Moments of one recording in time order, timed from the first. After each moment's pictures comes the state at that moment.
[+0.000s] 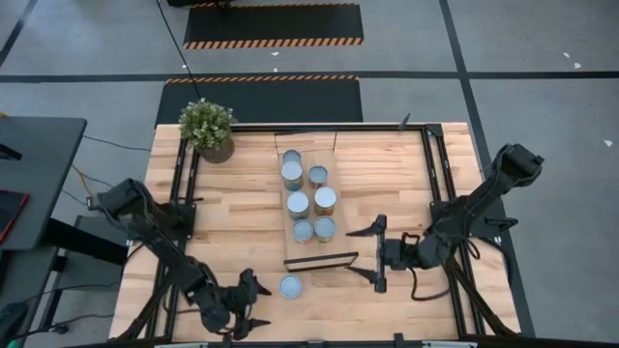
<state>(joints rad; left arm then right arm) -0.91 1.69 0.78 0.24 -0.60 -0.84 0.69 1.36 0.67 0.69 0.79 -0.05</state>
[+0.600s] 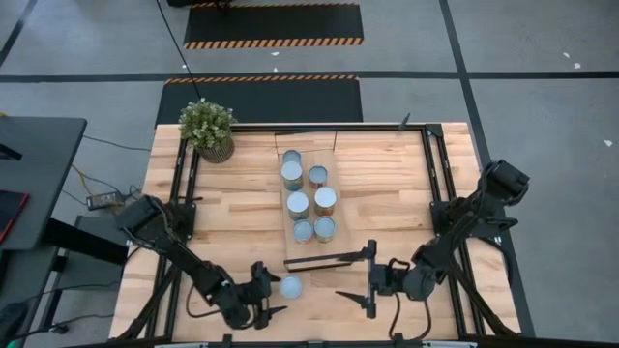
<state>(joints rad) -0.84 1.88 0.82 0.31 -0.74 -0.79 0.78 1.61 0.82 0.63 0.87 0.13</state>
